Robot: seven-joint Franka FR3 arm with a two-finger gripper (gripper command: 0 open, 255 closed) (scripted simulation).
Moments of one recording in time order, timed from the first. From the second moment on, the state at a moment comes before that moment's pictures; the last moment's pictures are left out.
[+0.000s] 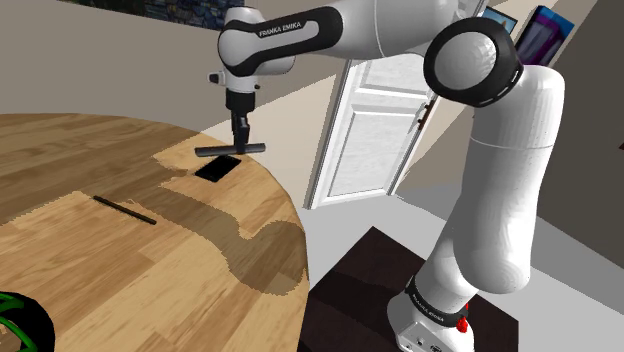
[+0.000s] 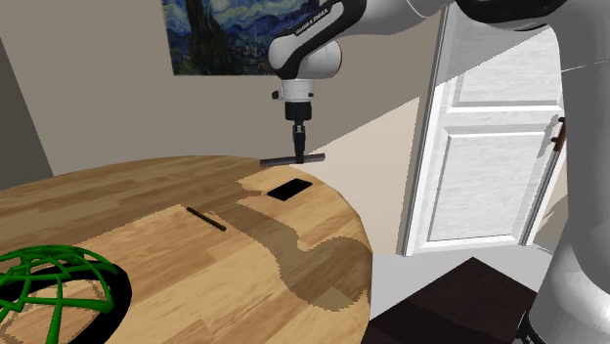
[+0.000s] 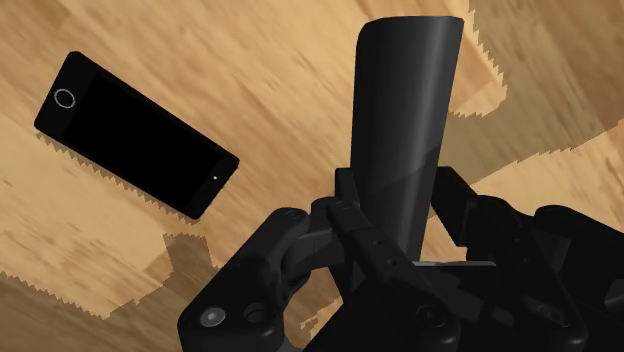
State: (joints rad) arm 0.22 0.32 -0.06 -1.67 0.06 1.92 -0.96
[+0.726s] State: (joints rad) arm 0.27 0.25 -0.04 -1.68 0.06 1.86 -0.87
